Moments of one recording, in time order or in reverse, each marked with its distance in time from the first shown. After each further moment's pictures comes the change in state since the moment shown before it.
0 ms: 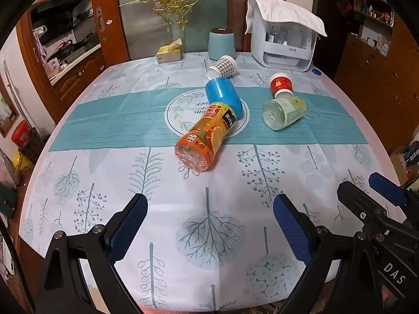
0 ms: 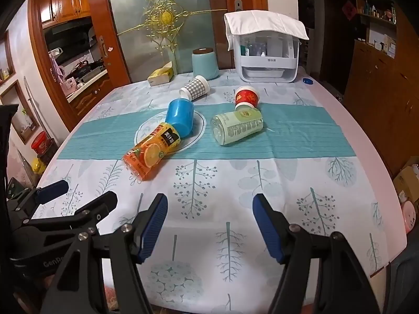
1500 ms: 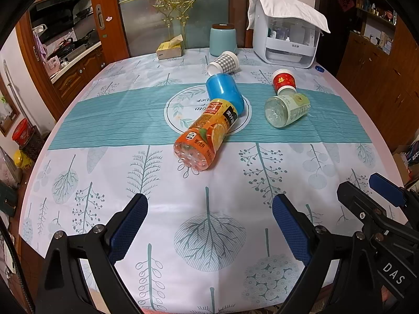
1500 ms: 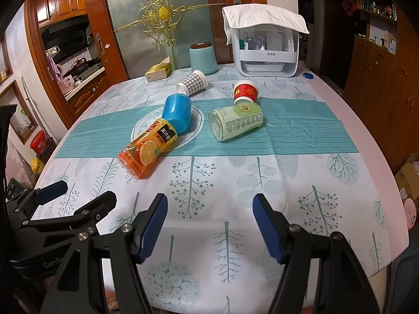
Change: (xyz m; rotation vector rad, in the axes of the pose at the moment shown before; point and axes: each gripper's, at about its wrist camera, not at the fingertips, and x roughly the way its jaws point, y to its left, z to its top) left arm 0.006 0.002 0.001 0.000 0.009 0.009; right arm 0.006 0.000 0.001 0.008 0.019 0.003
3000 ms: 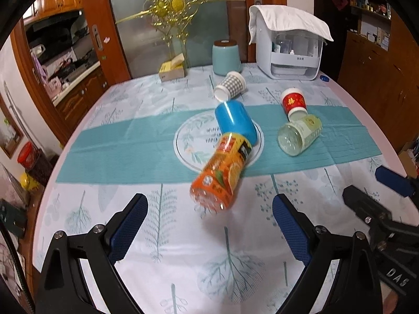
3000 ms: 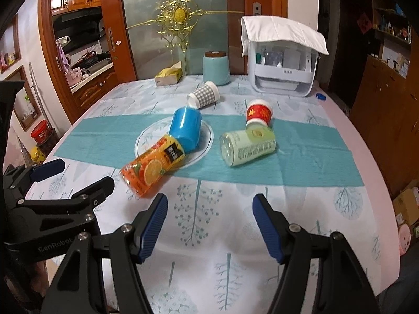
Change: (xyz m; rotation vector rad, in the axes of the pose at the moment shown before) left arm 0.009 0.006 0.055 0.082 -0.075 0.058; right arm 0.016 0.016 0.040 -0.099 -0.027 0.001
